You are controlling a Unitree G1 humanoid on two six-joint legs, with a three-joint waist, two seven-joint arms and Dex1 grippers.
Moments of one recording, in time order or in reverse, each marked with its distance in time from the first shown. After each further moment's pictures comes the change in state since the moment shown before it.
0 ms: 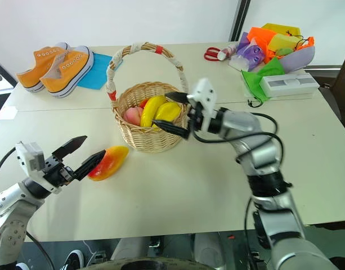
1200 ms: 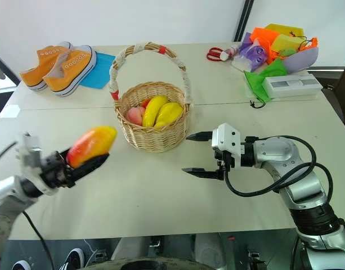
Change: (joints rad) left arm -0.110 0.171 0.063 -0.064 -0.282 0.212 -0.103; right arm 0.249 -0.247 -0.019 -0.120 -0.043 -0.107 0.170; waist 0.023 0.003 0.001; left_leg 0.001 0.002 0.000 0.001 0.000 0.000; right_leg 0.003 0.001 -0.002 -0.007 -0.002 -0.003
